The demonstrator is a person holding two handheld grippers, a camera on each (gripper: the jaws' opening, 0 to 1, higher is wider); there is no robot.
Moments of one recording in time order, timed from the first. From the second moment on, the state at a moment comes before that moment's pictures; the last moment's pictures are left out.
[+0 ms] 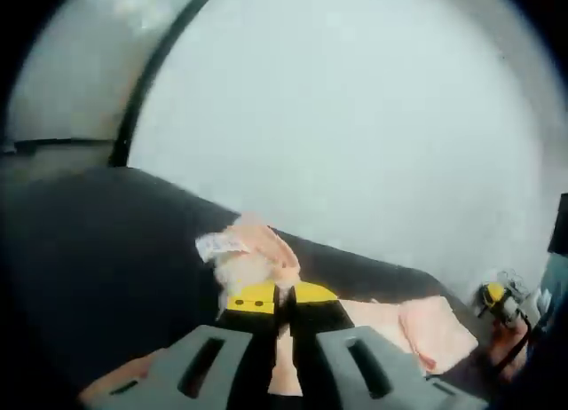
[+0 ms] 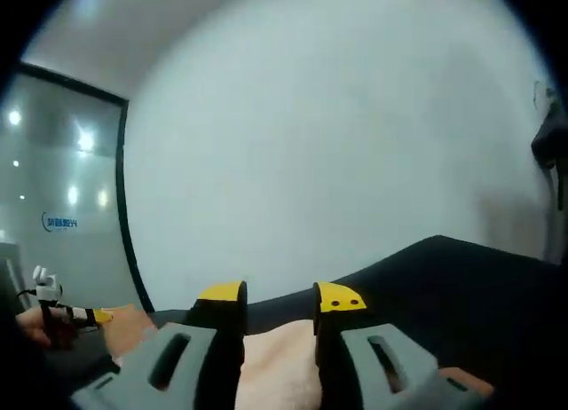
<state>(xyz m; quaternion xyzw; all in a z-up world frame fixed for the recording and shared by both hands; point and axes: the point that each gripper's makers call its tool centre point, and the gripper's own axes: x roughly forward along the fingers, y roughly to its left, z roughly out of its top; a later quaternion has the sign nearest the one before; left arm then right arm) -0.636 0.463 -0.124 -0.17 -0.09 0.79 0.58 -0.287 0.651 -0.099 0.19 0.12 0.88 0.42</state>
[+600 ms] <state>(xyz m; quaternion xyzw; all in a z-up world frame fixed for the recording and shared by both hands) -0.519 0.496 -0.162 -0.12 0.07 0.73 0.67 -0.280 0.656 -0.105 0.19 0.14 0.87 0.44</state>
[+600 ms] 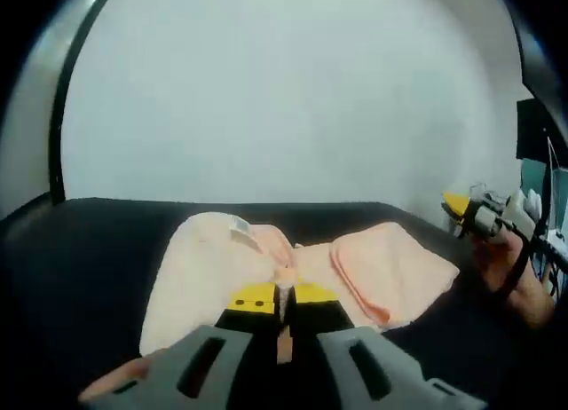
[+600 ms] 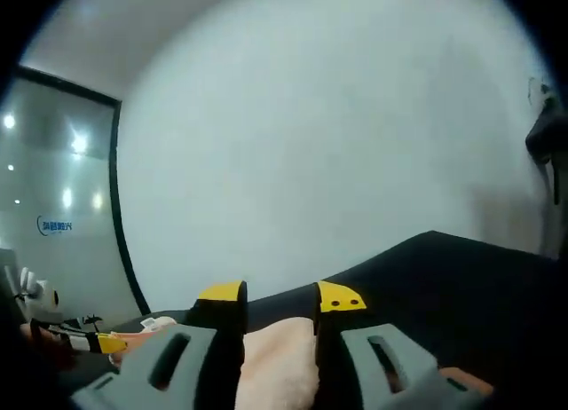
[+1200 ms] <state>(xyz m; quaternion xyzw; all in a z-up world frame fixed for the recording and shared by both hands) -0.465 0.491 -0.183 -0.13 0.14 0.70 0.69 -0.284 0.657 -0.110 0.18 0.14 0.87 0.43</state>
